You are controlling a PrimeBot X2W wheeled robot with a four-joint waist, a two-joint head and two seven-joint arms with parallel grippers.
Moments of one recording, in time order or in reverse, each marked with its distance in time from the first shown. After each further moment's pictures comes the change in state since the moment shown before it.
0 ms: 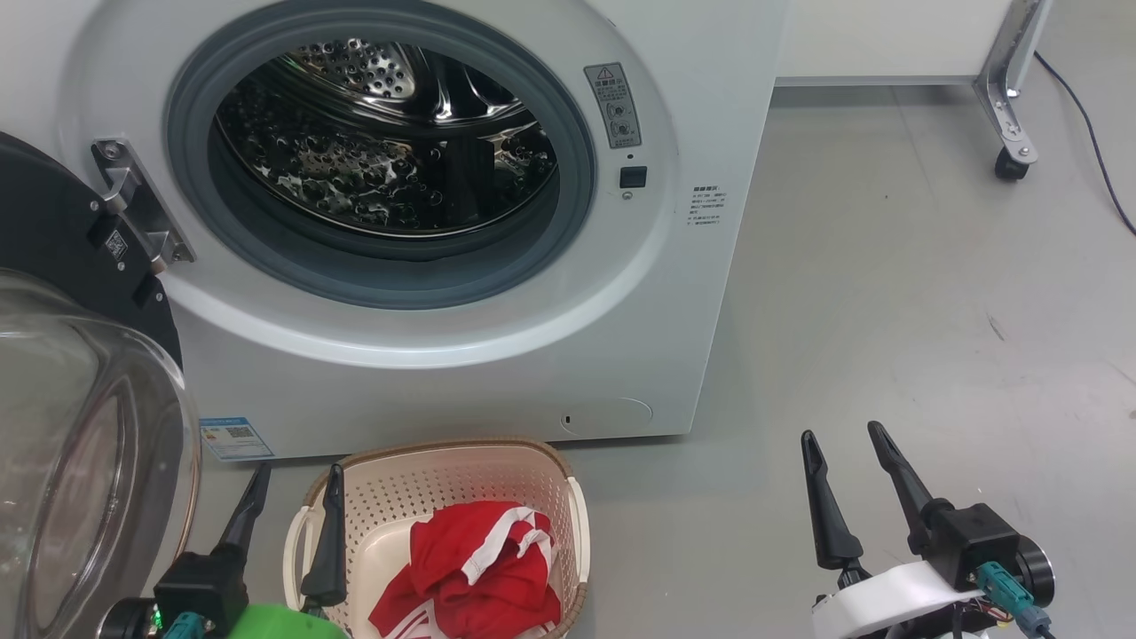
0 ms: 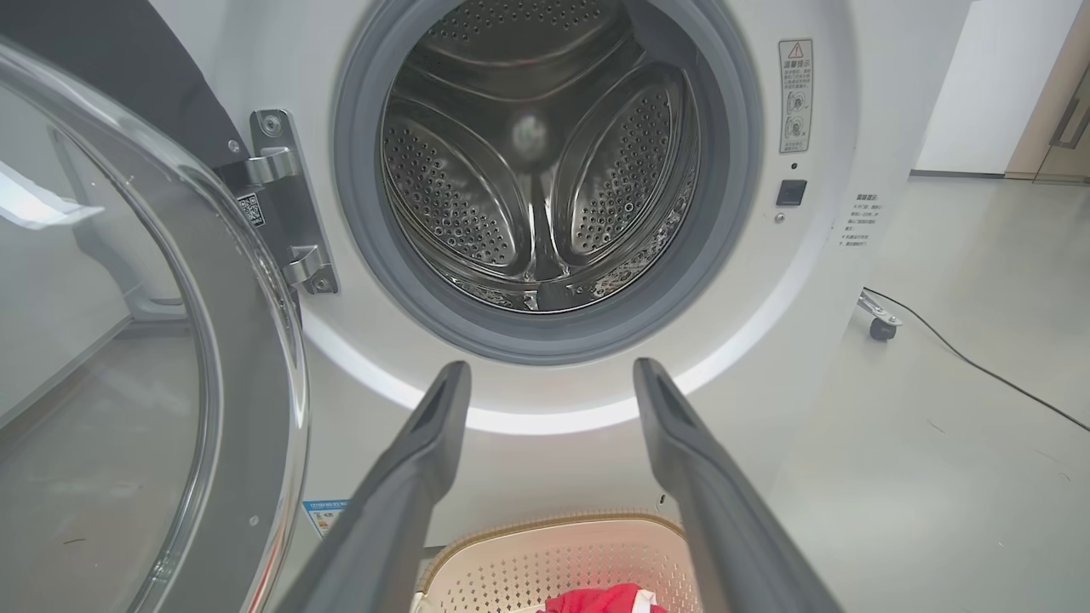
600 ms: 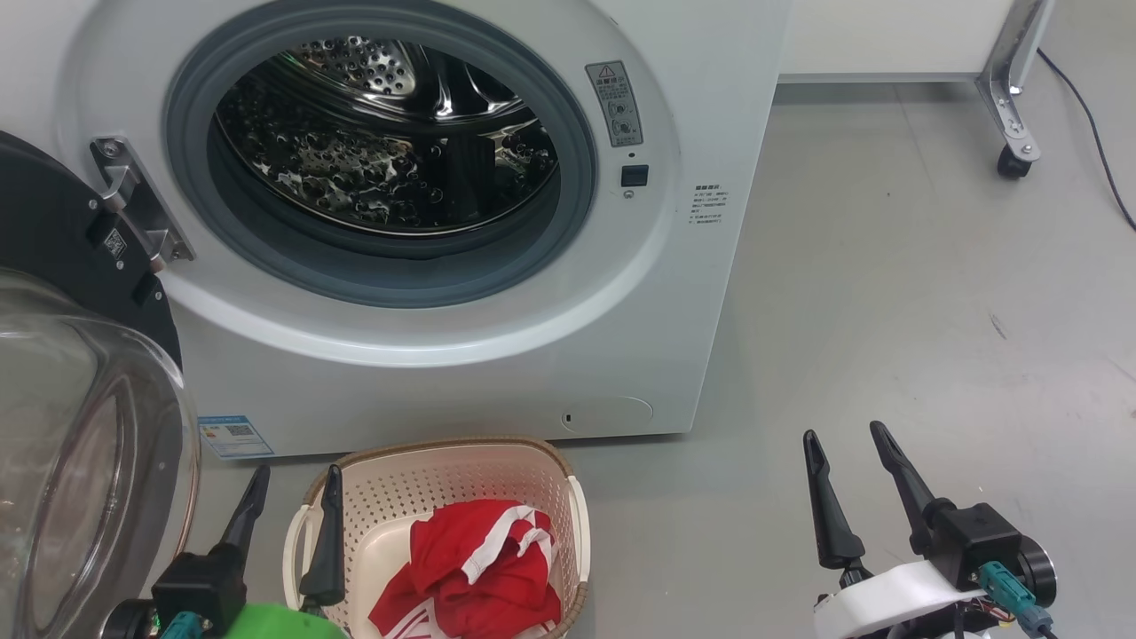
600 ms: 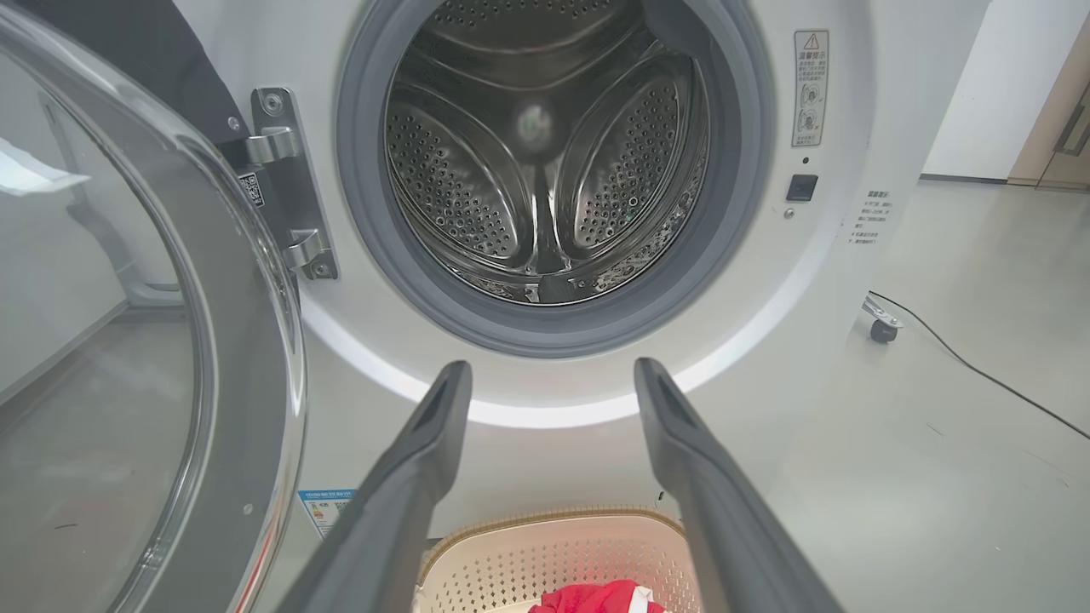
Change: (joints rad) left arm -0.016 -0.006 0.005 0.043 -0.016 -0.015 -0.018; right arm 0.000 0.000 -0.003 0.001 0.000 0.000 0.000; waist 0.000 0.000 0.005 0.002
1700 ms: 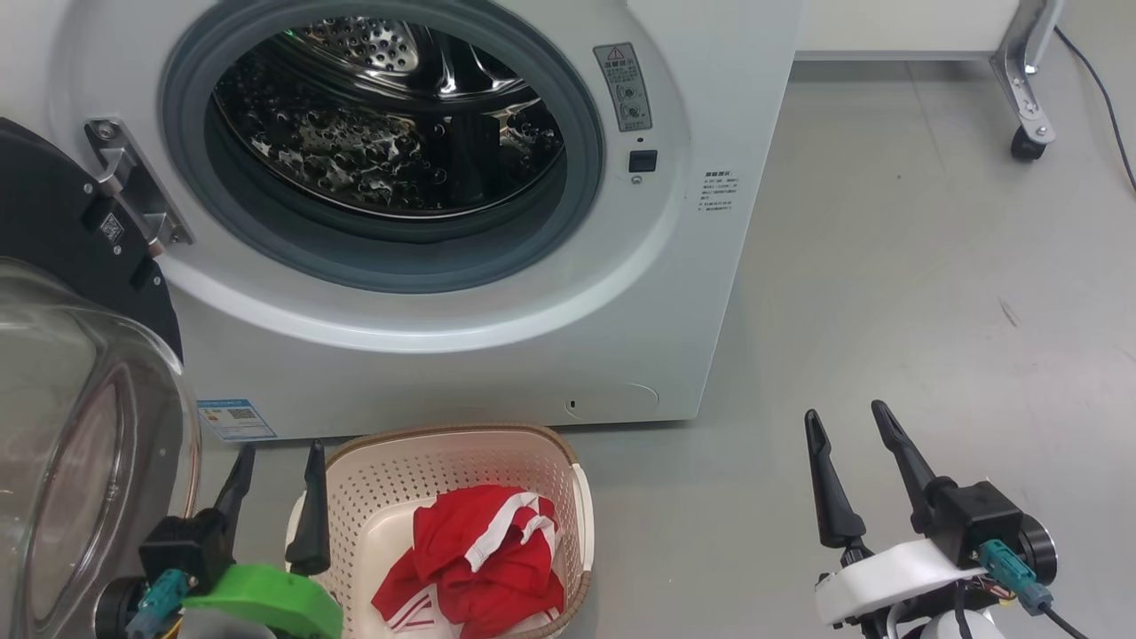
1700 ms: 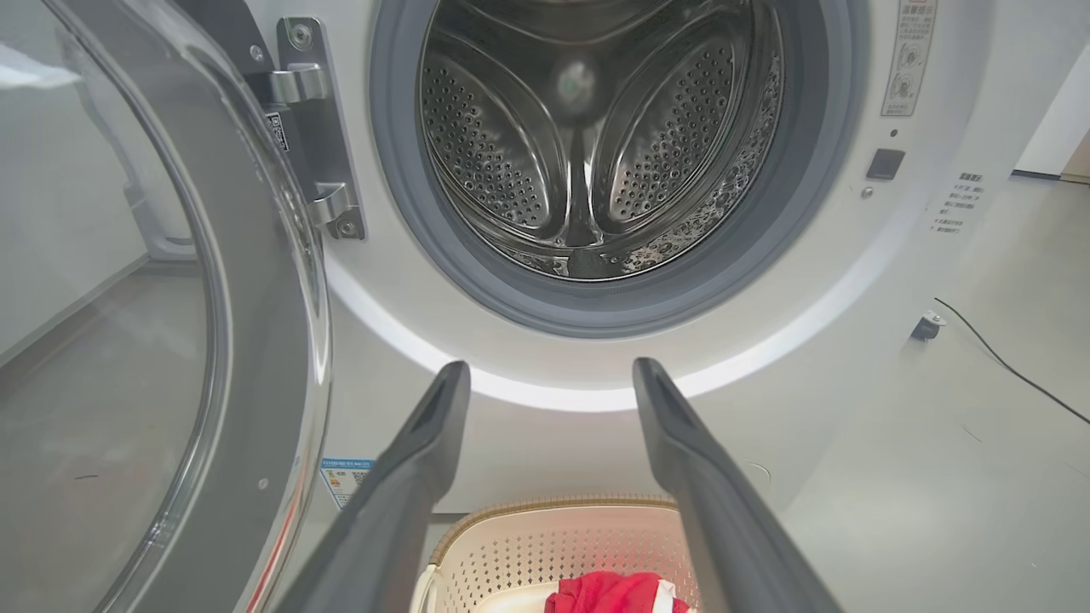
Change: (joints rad) left arm -0.117 -0.008 0.027 0.168 -0.036 -0.031 -0.010; right arm -0.051 -0.003 -0.007 0.029 0.000 0.009 0.000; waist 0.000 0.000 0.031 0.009
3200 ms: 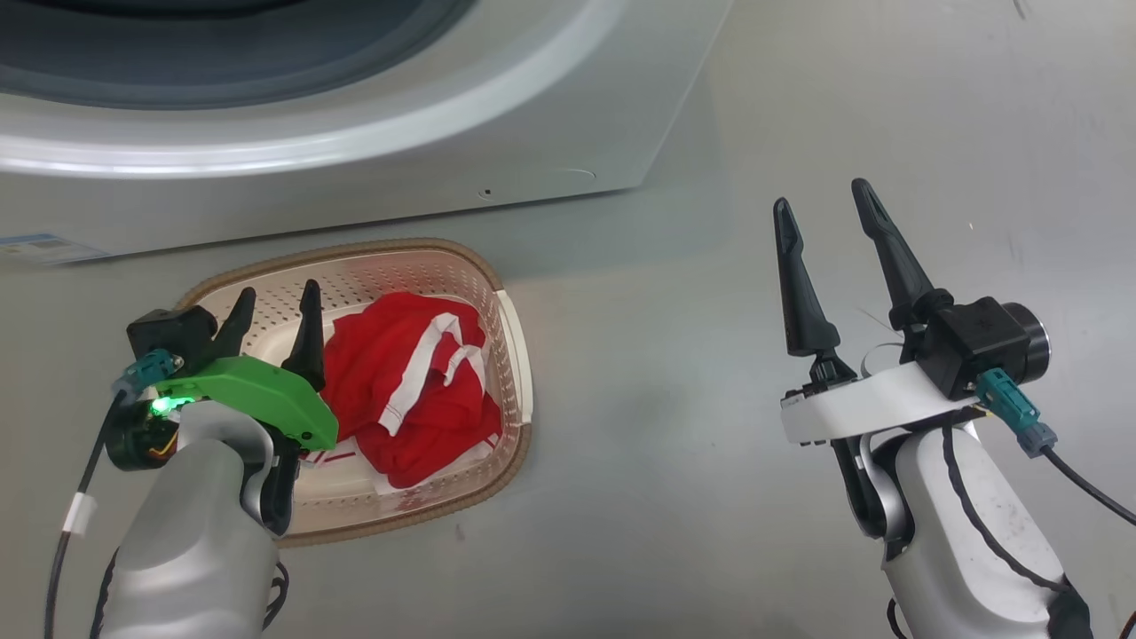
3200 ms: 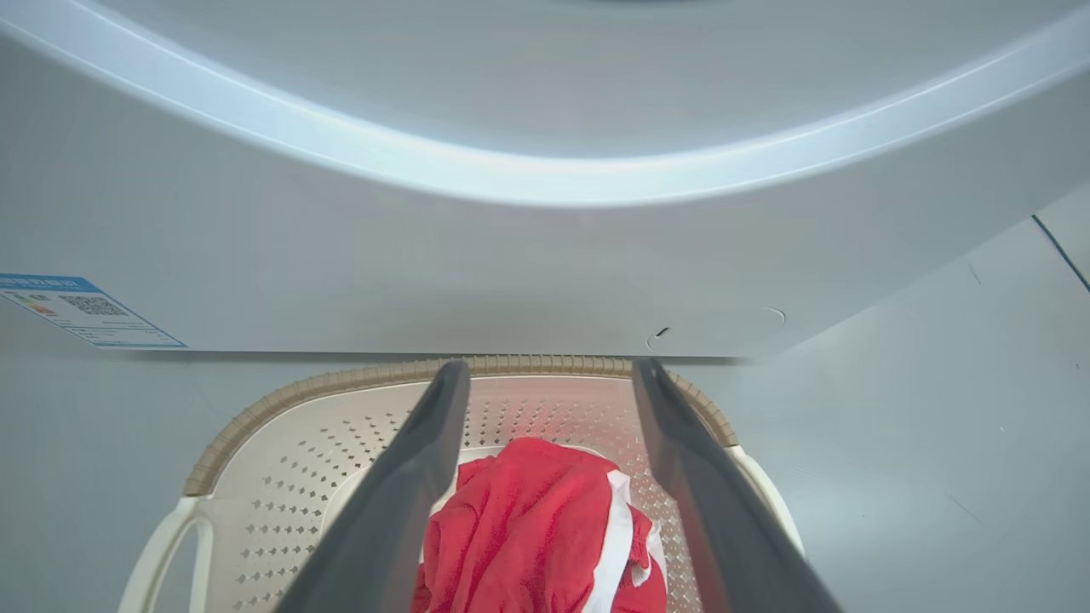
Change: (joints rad) left arm -0.557 -0.022 -0.064 0.593 -0.142 -0.063 0.005; right arm -0.351 -0.019 0.086 -0.031 0.006 -0.030 0.000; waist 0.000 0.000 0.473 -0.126
